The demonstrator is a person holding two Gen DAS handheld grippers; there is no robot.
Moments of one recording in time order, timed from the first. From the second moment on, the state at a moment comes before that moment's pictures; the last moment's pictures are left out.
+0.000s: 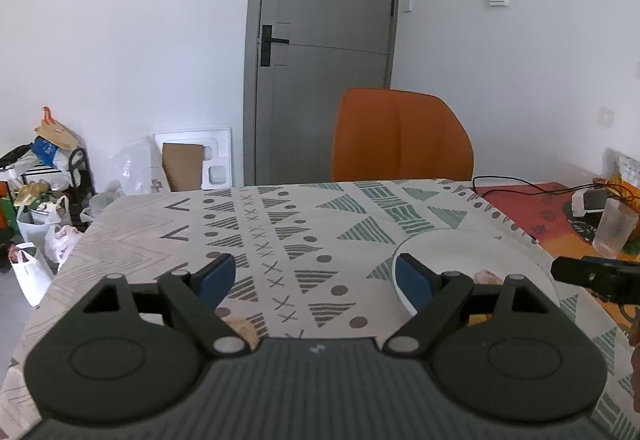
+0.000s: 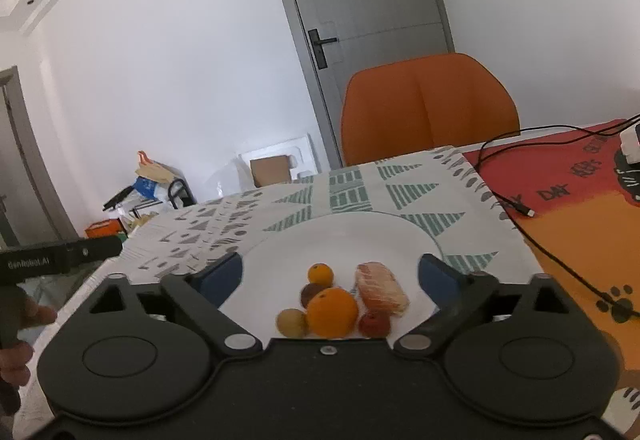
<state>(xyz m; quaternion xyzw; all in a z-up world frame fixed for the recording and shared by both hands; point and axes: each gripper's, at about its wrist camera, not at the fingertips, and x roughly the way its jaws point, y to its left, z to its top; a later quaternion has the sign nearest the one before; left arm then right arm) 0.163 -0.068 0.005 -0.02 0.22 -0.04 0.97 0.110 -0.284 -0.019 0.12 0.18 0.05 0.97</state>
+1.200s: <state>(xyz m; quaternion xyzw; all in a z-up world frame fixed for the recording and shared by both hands) 0.107 0.046 -0.004 -0.08 0.20 0.05 0.98 0.120 -0.208 -0.019 0.10 0.21 0.11 0.97</state>
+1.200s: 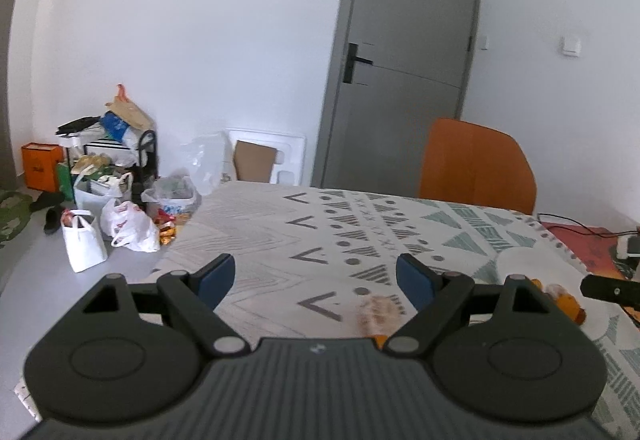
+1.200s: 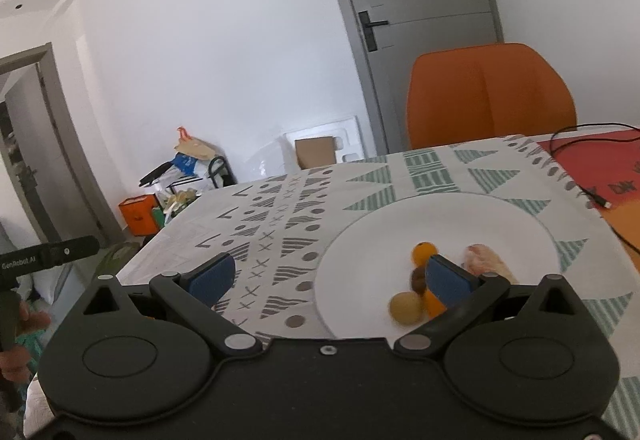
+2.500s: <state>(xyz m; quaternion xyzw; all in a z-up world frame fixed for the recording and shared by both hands) 0.098 0.115 -0.072 -0.18 0.26 0.10 0.94 0.161 -0.084 -0.042 0.03 0.28 0.20 0.94</state>
